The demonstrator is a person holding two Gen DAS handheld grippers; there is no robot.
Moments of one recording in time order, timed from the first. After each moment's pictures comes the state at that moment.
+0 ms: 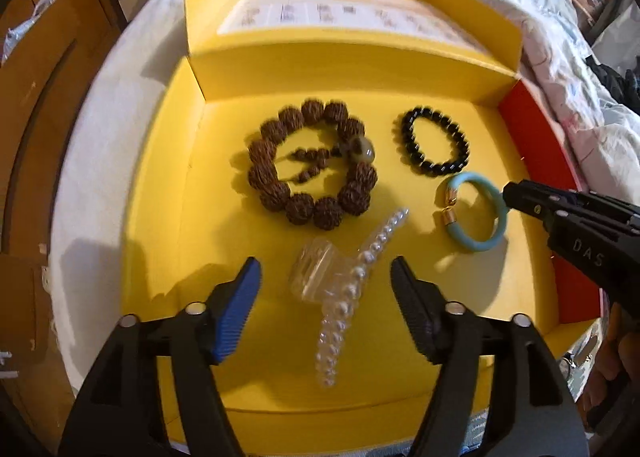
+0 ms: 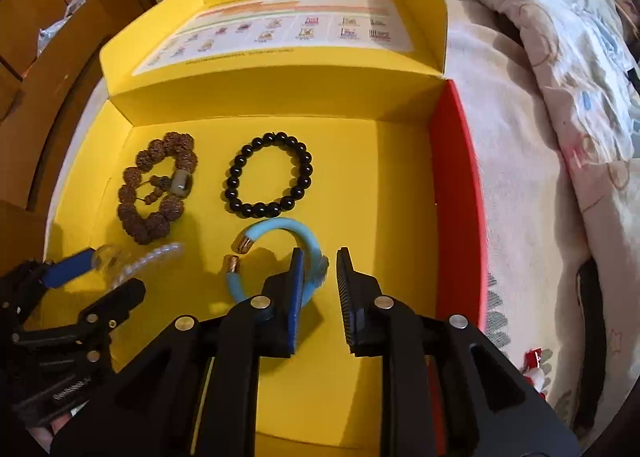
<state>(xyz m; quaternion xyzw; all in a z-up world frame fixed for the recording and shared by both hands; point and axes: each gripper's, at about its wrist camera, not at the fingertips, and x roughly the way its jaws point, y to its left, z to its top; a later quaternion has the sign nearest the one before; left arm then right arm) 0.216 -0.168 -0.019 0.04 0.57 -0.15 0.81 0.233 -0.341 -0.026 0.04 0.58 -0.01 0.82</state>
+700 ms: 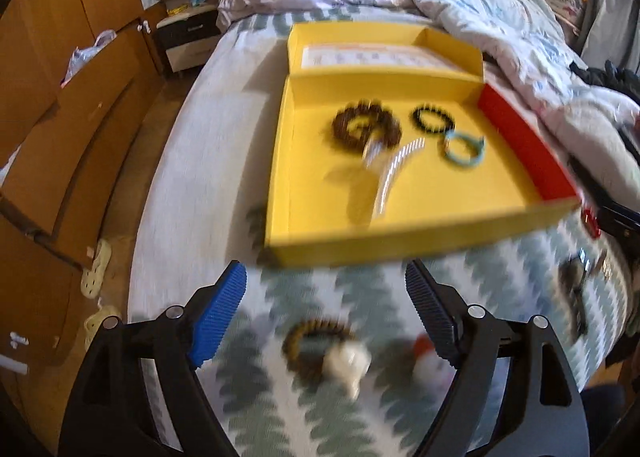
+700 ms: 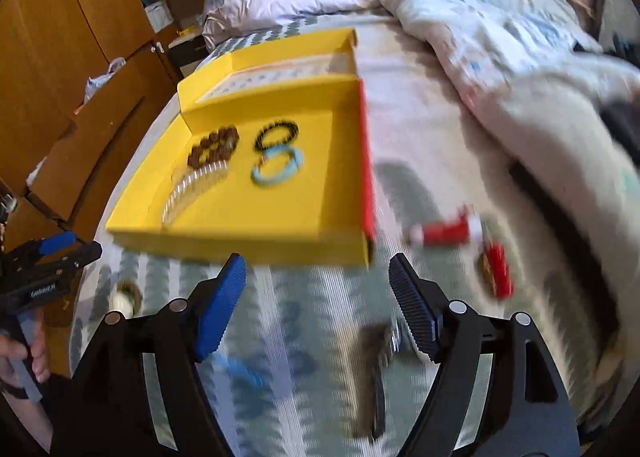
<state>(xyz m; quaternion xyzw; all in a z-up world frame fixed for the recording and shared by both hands) 0.086 -0.089 0.016 0.07 0.47 -0.11 0.87 0.023 -0.377 0.025 0.10 0.45 -0.01 0.89</state>
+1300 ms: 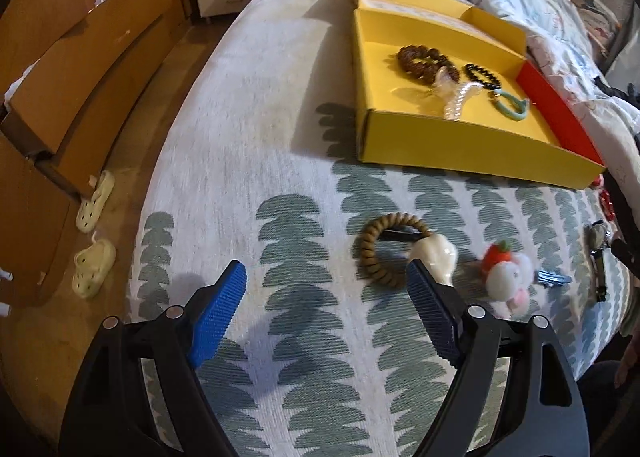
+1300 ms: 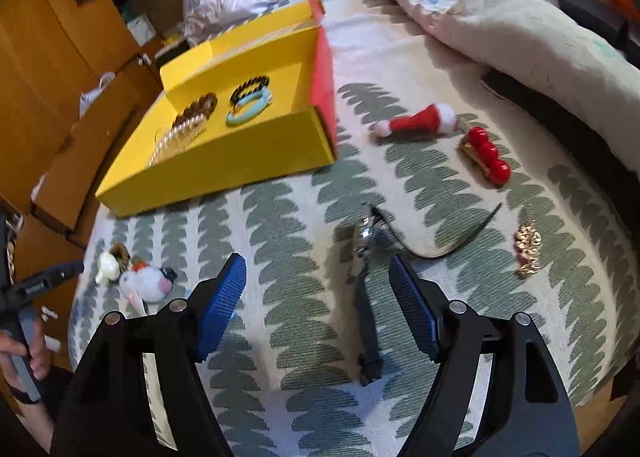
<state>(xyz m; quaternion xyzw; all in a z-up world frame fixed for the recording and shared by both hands) 0.055 -0.023 -0.024 0.01 0.53 -0.08 0.85 -0.027 -0.388 -0.025 0.15 0.46 -0.02 0.88</state>
